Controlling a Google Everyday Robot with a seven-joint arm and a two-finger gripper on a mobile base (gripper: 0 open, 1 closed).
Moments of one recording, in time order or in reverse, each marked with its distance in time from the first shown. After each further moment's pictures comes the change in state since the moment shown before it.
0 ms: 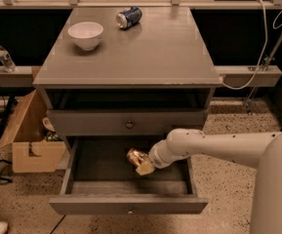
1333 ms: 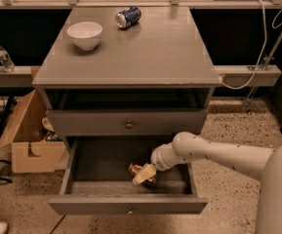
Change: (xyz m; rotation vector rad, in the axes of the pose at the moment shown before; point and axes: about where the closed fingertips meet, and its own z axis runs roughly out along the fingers) arm 0.012 -0.010 0.038 -0.106 -0.102 0.039
